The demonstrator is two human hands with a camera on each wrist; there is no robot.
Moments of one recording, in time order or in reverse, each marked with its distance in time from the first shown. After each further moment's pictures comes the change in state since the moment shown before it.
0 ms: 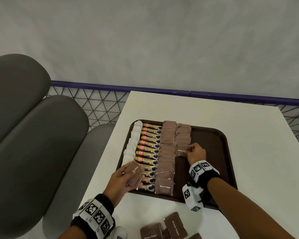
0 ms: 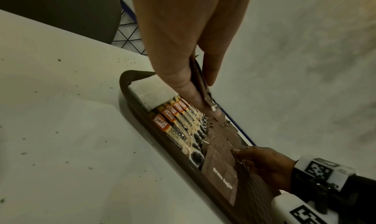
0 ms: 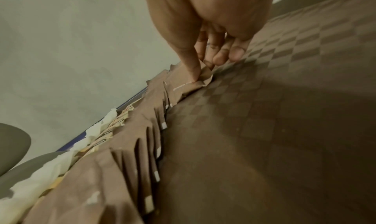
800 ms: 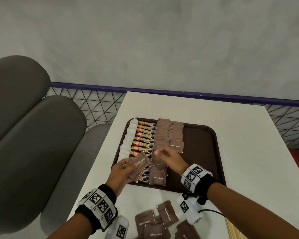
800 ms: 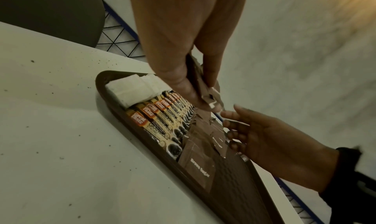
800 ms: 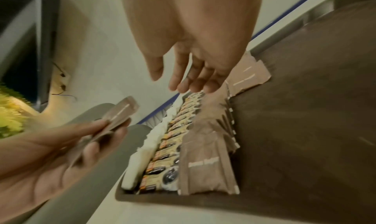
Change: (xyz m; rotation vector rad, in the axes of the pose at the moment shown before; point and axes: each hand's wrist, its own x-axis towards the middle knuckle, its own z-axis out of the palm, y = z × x) left_hand -0.023 -0.001 0.025 0.078 0.028 0.108; right_hand -0.096 -0.035 -0.015 0.308 -0.561 -0.416
